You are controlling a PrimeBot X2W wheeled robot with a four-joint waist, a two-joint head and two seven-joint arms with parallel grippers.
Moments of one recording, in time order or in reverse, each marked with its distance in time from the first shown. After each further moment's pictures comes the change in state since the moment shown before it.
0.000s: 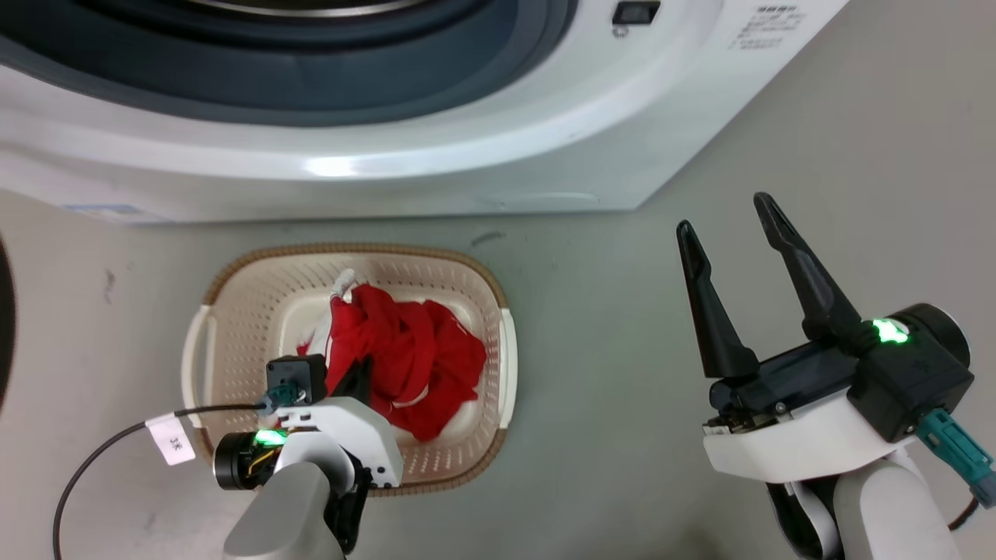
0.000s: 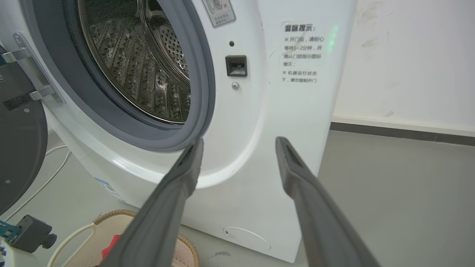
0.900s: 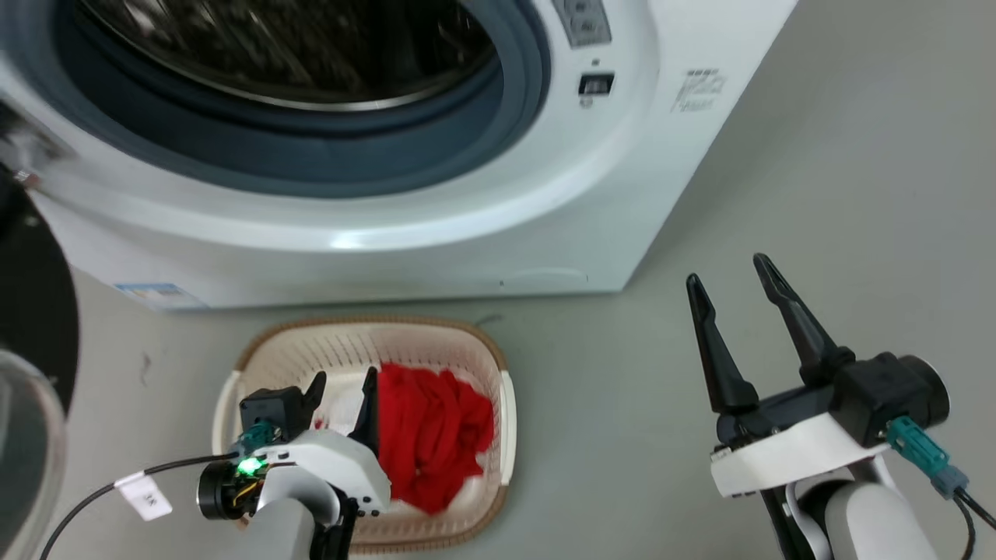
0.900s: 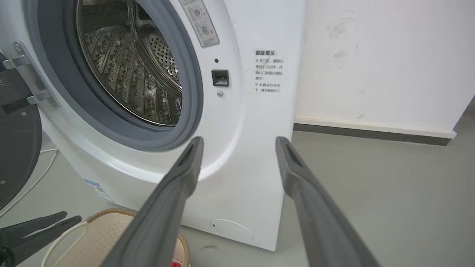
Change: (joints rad) left arm 0.149 -0.013 0.142 -0.201 0.100 -0.025 -0.003; right arm 0.044 0.000 -0.050 0.173 -0.002 0.000 -0.036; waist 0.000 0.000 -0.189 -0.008
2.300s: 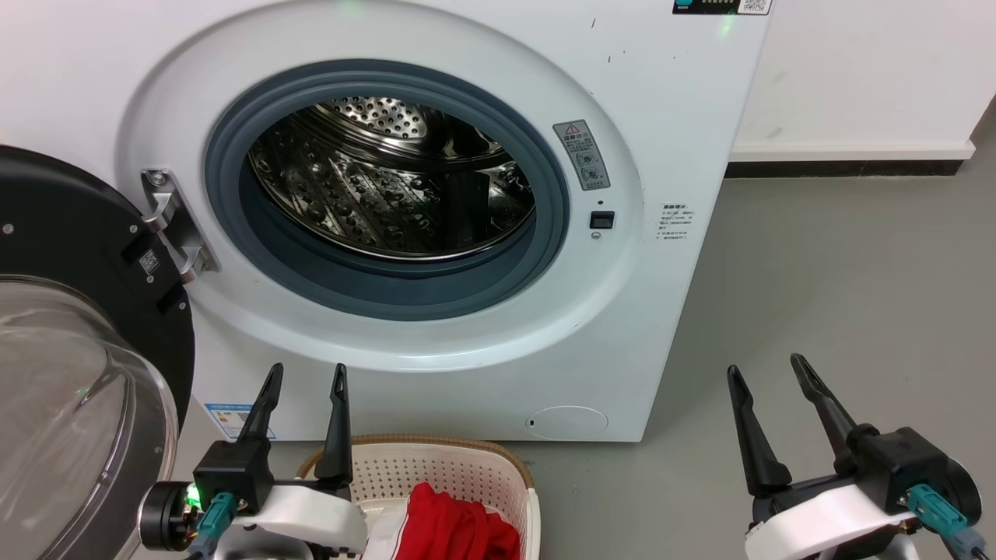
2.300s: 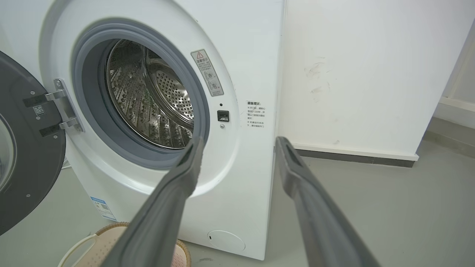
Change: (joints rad) left arm 0.332 0.001 0.056 -0.651 0.181 0.044 0.032; right arm 0.202 0.000 -0.083 -0.037 -0.001 0.000 0.075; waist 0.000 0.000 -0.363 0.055
